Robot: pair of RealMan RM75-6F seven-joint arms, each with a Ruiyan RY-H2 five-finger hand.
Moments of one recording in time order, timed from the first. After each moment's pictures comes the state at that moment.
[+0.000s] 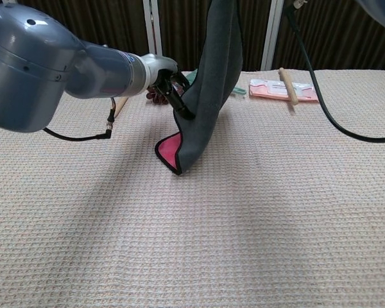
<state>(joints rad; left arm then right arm) -1.23 -1.71 -0.44 -1.29 0.15 0.85 0.59 1.05 -1.55 0.53 -1.71 -0.83 1.43 -0.81</state>
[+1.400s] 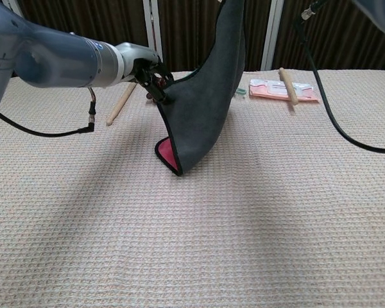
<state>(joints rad) -1.18 -1.58 -0.39 -1.44 0.20 0.86 0.49 1.02 -1.54 0.50 -1.71 -0.83 1.45 -0.78</state>
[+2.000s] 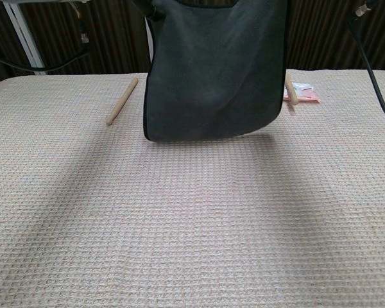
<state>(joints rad) -1.21 -1.43 -0.48 -1.58 0.31 1.07 0.50 0.92 -1.43 0.50 -1.71 -0.81 1.40 -0.66</state>
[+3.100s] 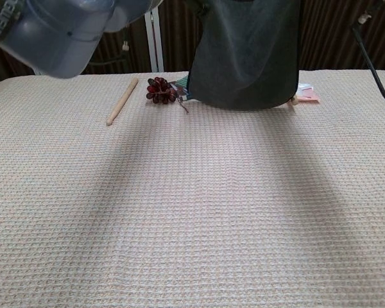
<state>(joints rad) -1.35 -1.73 -0.52 -1.10 0.52 0.98 0.37 0.96 -1.50 0.54 -1.36 -0.77 1.27 -0.48</state>
